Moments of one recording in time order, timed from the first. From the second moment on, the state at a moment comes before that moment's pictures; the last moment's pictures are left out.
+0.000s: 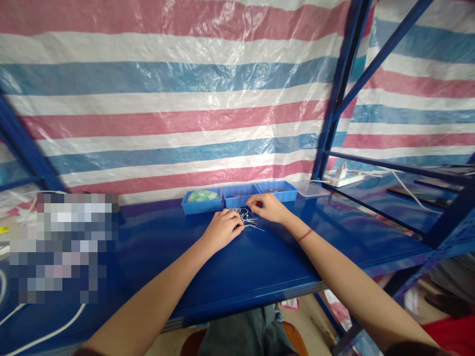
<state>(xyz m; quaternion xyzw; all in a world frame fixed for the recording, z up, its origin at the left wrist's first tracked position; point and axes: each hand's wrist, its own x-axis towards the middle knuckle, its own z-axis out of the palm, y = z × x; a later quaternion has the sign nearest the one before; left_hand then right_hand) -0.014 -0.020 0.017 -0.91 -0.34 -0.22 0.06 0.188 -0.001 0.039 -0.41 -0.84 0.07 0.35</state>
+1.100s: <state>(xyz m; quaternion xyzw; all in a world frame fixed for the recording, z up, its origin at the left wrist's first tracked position) -0.011 -0.014 0.015 -0.80 -0.41 -0.41 -0.16 0.165 -0.013 0.035 -0.34 -0.76 0.34 0.45</state>
